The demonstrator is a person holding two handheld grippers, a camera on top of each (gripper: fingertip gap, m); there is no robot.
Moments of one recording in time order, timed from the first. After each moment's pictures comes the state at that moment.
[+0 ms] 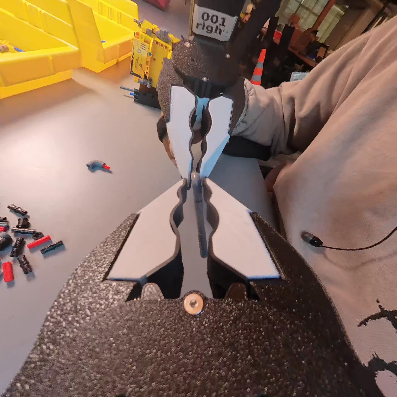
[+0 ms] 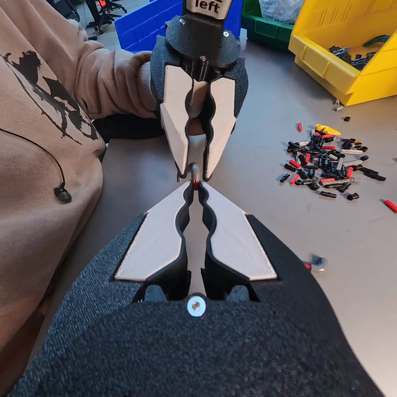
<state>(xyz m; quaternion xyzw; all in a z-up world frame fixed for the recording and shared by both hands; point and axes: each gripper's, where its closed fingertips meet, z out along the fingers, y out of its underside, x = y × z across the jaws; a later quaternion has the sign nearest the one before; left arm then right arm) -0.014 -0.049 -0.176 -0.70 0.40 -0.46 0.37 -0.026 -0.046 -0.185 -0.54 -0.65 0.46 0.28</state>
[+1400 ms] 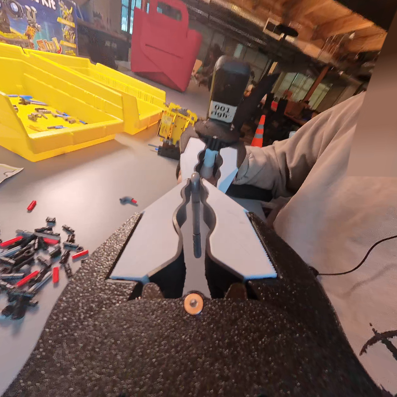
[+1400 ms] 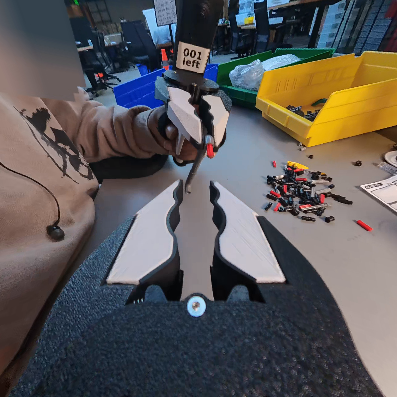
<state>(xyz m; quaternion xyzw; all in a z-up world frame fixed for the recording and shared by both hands) -0.040 -0.030 -0.127 -0.65 0.33 -0.49 0.48 -0.040 -0.038 -0.157 -0.53 -0.58 0.51 0.36</state>
